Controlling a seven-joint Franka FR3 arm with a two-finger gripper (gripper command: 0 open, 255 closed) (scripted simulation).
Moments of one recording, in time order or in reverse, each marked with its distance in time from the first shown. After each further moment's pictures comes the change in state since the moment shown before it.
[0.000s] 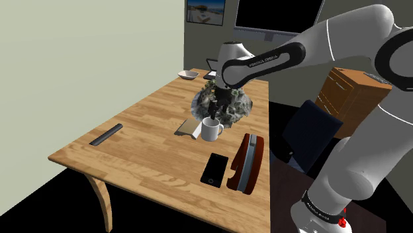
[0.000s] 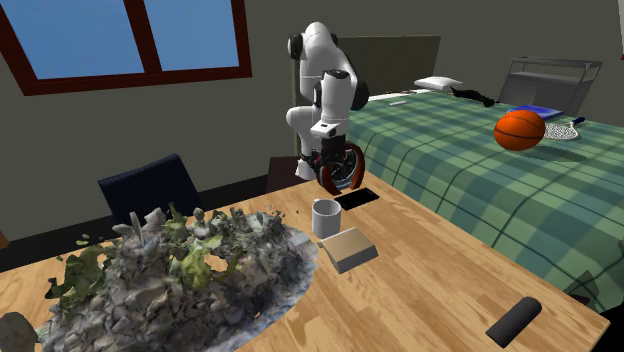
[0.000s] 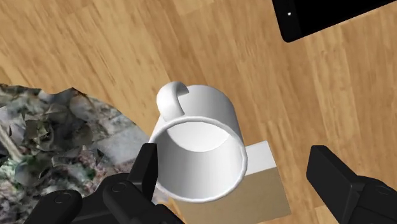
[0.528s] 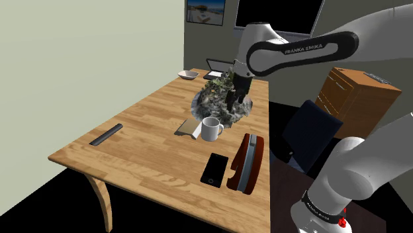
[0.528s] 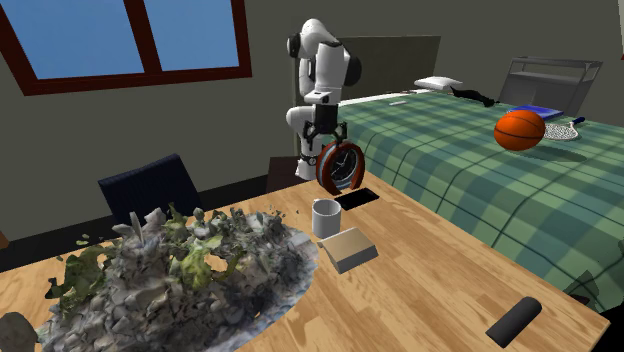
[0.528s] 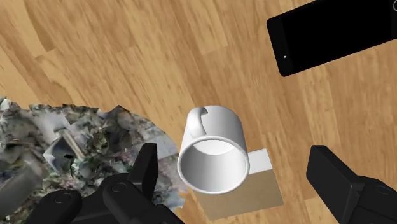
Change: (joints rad) arm -0.010 -0.305 -0.008 -0.121 -0.027 -0.136 -0.022
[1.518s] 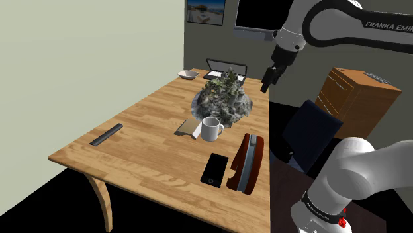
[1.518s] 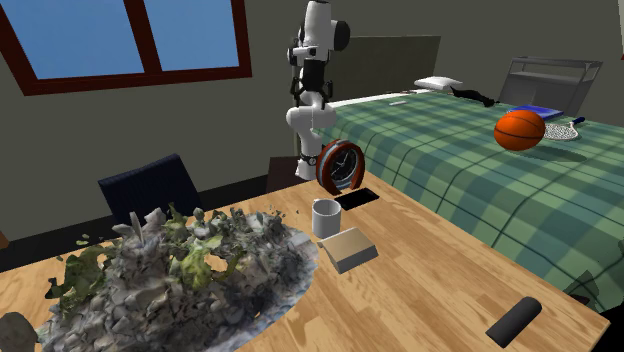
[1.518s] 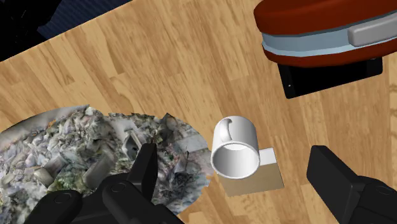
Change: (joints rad) arm -0.024 -0.405 -0.031 -0.004 -0.053 -0.314 -0.085
